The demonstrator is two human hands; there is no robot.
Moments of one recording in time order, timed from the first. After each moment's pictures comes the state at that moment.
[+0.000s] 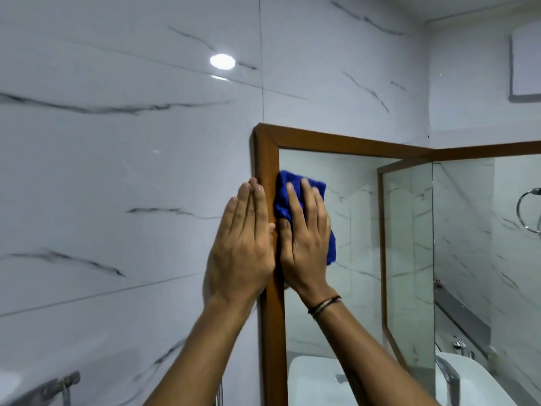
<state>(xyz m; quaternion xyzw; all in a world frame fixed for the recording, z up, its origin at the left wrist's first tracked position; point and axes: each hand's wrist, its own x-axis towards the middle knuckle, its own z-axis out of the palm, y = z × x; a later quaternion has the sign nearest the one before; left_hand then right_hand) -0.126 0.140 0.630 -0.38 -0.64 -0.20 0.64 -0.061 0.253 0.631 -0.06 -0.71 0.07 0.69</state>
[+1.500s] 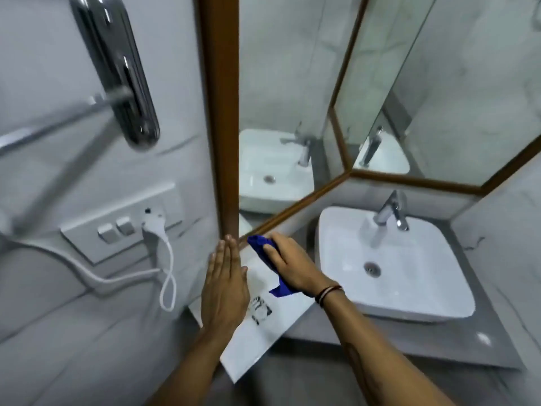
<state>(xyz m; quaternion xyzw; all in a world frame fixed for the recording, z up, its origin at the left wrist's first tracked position) 0.023 0.042 0.120 -0.42 -0.88 -0.22 0.05 0.121 0.192 0.183 -0.26 -0.91 0.32 0.08</state>
